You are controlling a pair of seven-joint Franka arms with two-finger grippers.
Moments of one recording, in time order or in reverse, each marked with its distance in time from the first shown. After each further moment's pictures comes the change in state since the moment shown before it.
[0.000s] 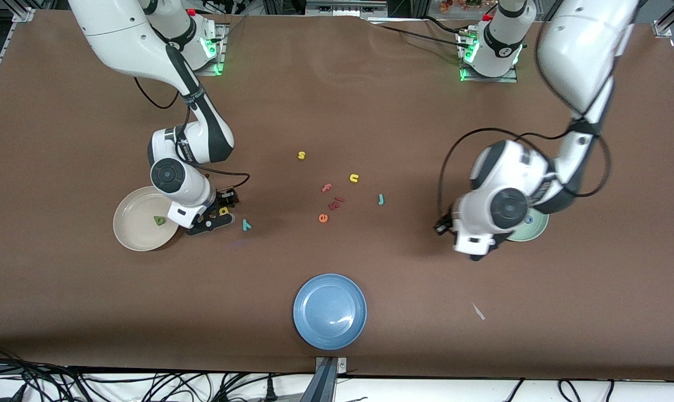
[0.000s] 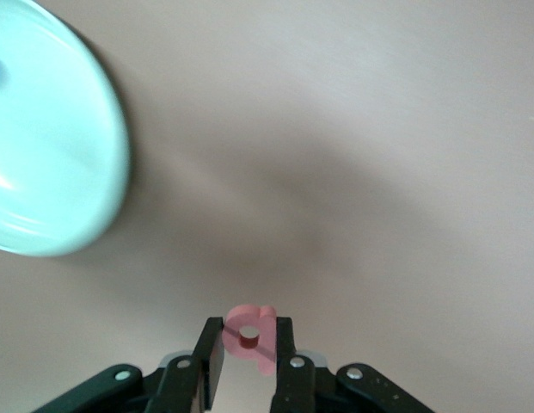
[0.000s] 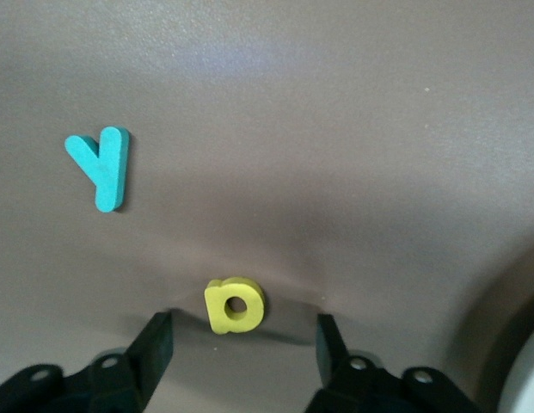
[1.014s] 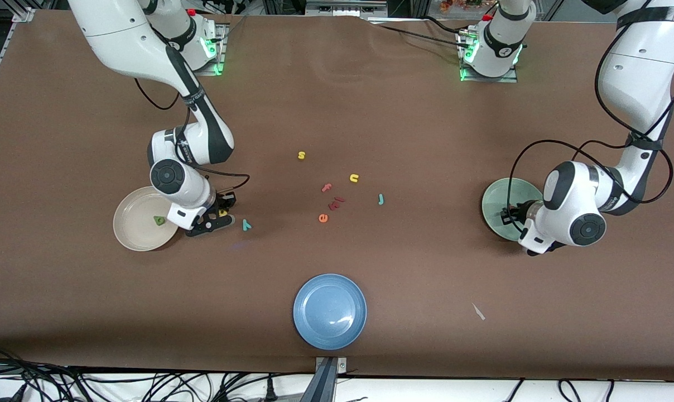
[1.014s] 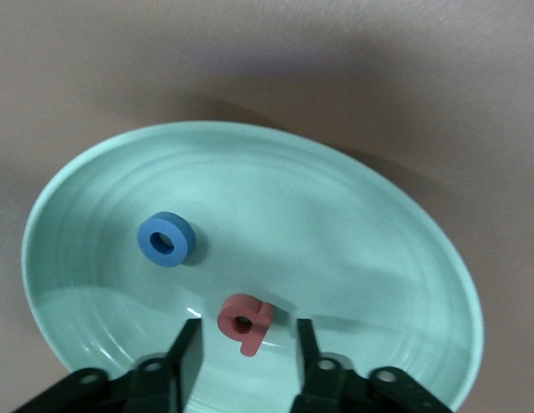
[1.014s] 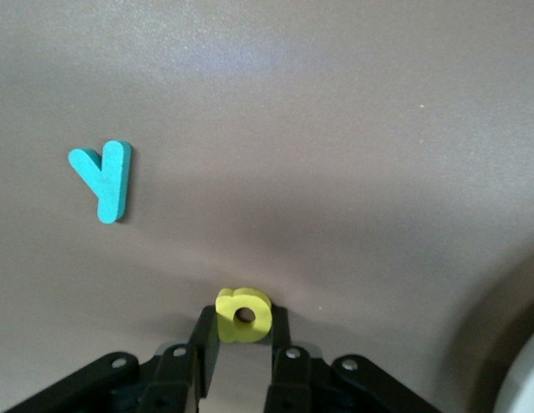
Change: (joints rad) left arm 0.289 0.066 0.000 -0.214 0.133 0.118 0.427; right arm 0.000 0.006 -0.001 0.012 0.000 0.001 -0.005
